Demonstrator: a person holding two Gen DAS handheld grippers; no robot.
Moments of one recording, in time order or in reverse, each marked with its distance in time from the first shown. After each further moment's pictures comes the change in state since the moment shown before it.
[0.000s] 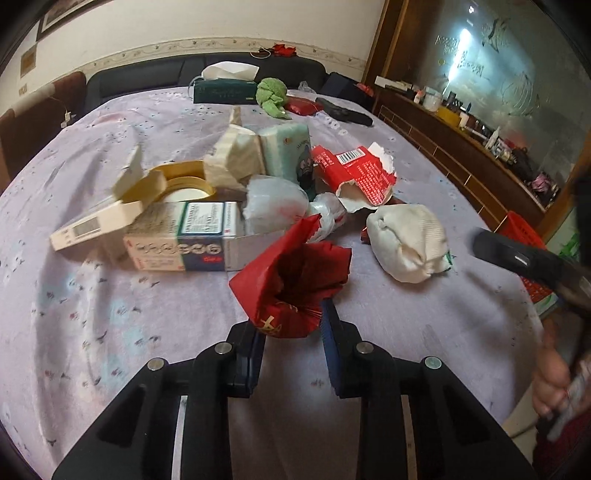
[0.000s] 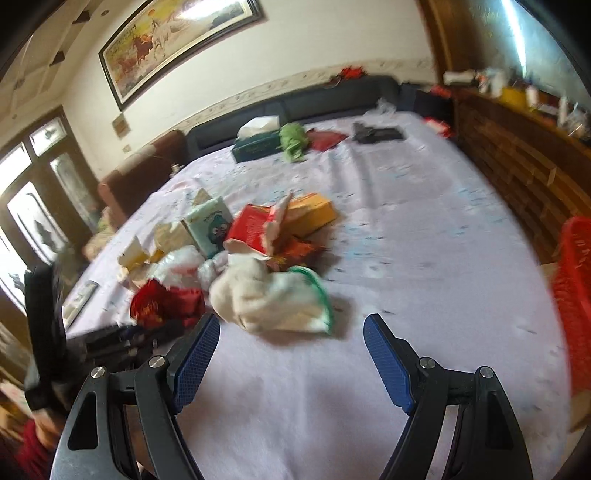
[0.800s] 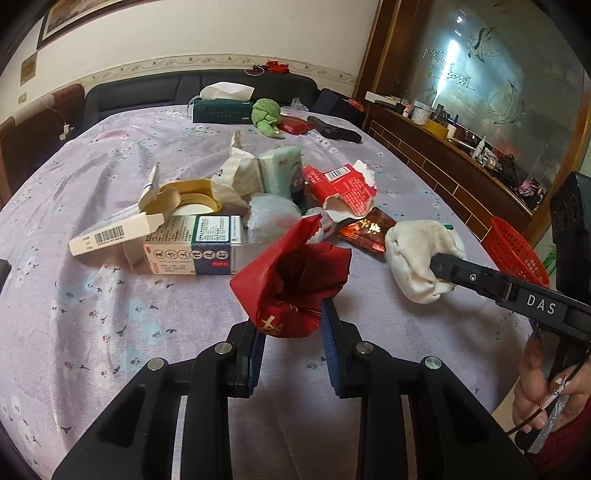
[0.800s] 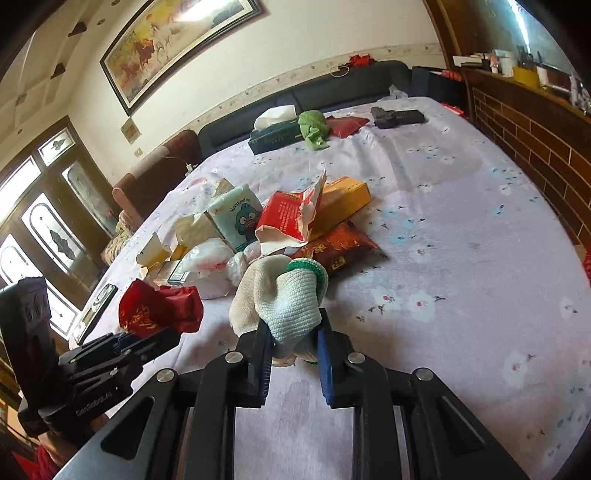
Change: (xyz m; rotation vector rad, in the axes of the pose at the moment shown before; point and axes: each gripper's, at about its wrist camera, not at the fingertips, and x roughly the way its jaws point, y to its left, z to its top) left arm -0.024 -0.006 -0.007 0.025 -0.065 -0.018; right arm 0.011 0.018 -0.010 0.033 0.010 0.046
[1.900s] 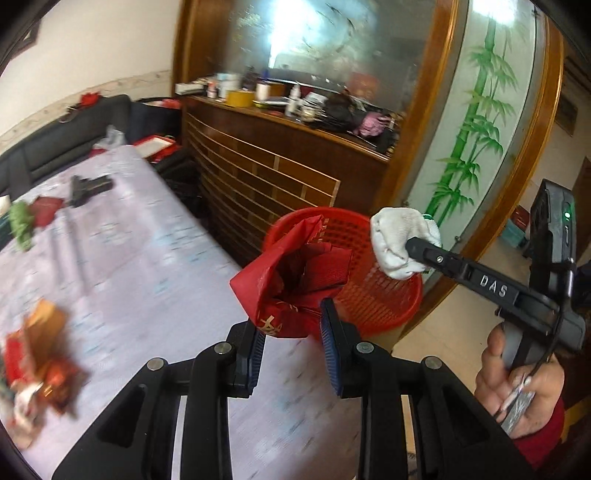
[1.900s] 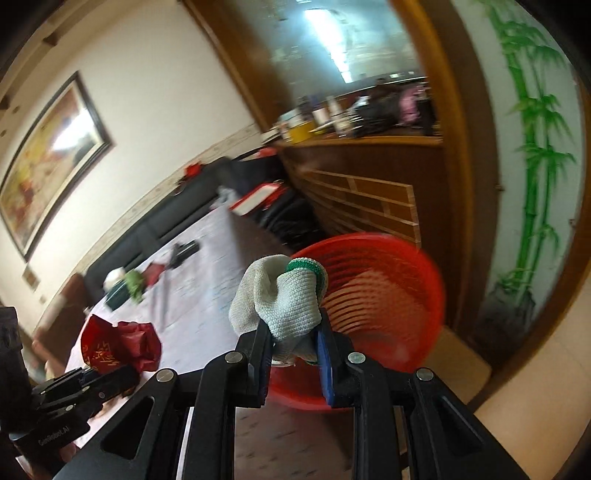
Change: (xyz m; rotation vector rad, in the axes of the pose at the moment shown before) left arm 0.078 -0.336 0.082 0.425 0.108 -0.406; right arm -0.226 -0.228 -0.010 0.416 -0.374 -0.413
